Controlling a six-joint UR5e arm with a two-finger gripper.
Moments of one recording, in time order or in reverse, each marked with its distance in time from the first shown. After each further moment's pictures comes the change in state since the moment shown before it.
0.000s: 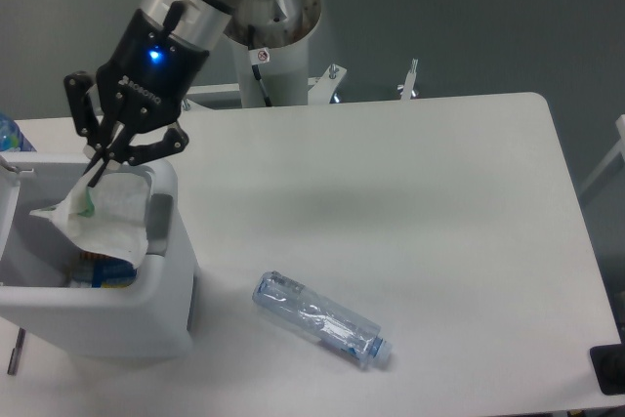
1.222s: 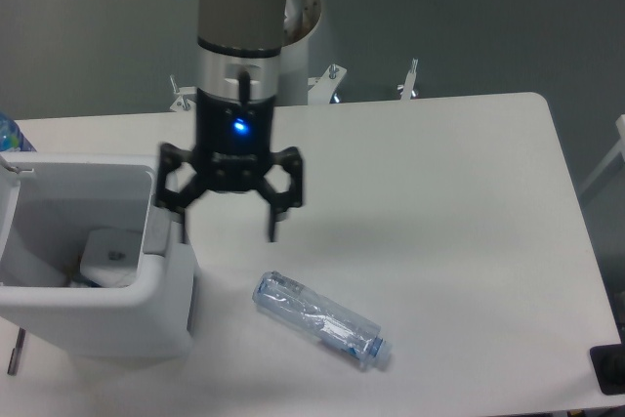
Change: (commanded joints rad) arm 0.047 -0.150 0.104 -0.001 0.686 -0.348
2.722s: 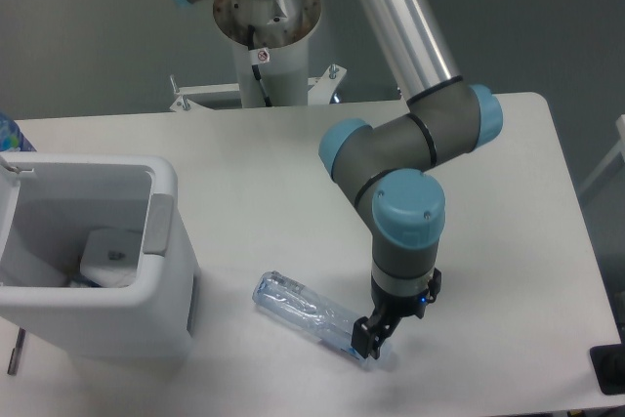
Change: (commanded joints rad) arm 0.149 -0.462 0.152 0.008 0.025 -0.282
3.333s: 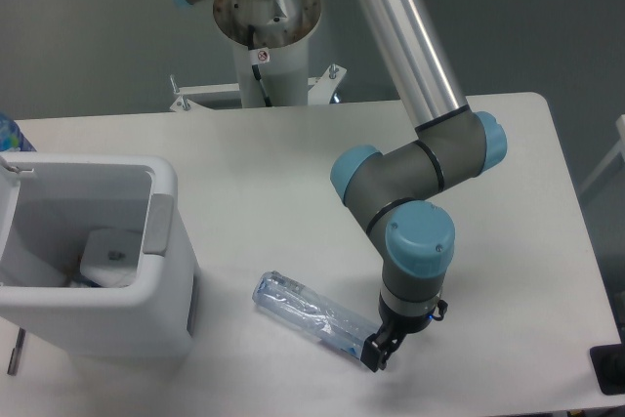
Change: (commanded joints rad) arm 0.012 -0.058 0.022 0.000 -0.005 -0.046
